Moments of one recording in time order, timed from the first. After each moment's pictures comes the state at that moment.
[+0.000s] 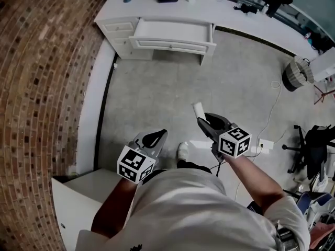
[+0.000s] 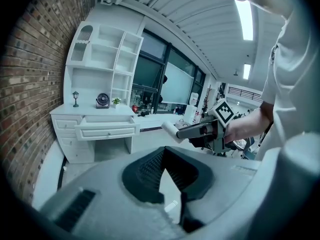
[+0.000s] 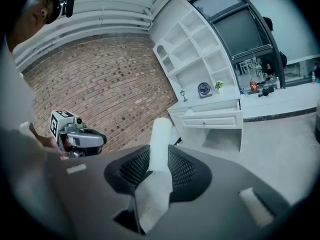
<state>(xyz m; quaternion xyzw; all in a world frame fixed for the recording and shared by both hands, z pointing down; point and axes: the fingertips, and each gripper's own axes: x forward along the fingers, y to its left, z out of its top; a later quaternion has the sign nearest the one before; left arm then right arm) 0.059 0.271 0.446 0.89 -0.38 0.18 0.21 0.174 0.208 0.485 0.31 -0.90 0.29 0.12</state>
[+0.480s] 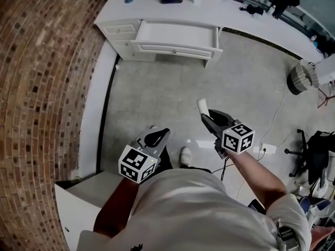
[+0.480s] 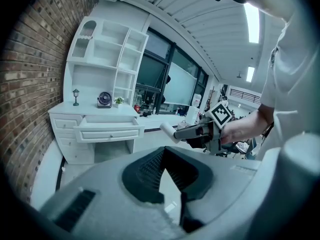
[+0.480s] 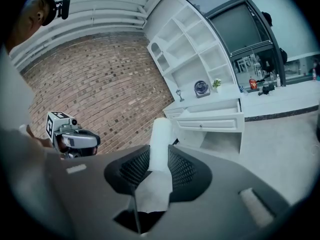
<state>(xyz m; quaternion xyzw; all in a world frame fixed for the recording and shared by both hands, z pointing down) 0.043 0.199 0.455 0.88 -0.38 0.17 0.22 0.161 0.124 0.501 0.31 -0.89 0.31 0.12</state>
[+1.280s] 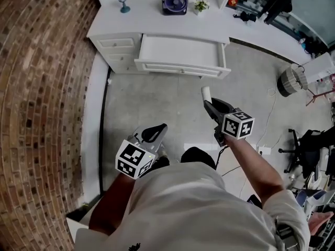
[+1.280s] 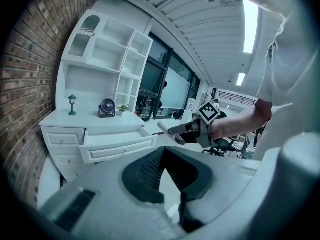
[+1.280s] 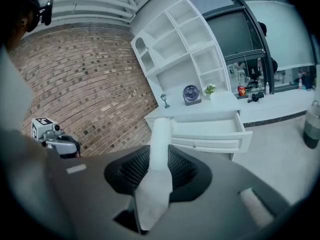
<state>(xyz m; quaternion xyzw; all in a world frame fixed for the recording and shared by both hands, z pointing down) -0.103 0.041 0.449 0.91 -0.32 0.16 0.20 0.055 -0.060 0.499 0.41 -0.85 0.31 0.13</state>
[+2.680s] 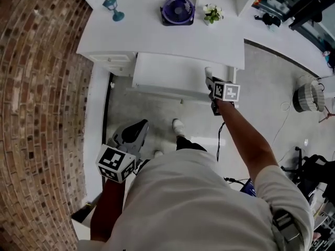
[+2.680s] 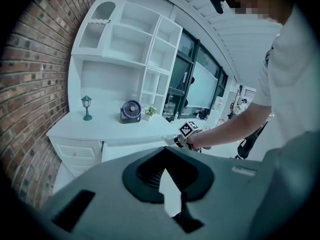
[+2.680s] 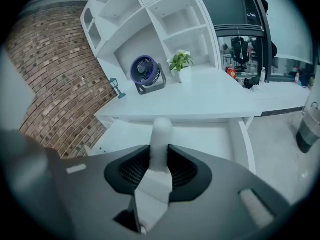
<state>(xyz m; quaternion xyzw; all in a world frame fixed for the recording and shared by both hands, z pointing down) -0.104 -0.233 0.452 0.85 -0.43 0.18 0.24 0.131 -0.444 0.680 0.47 -0.77 0.38 0.23</state>
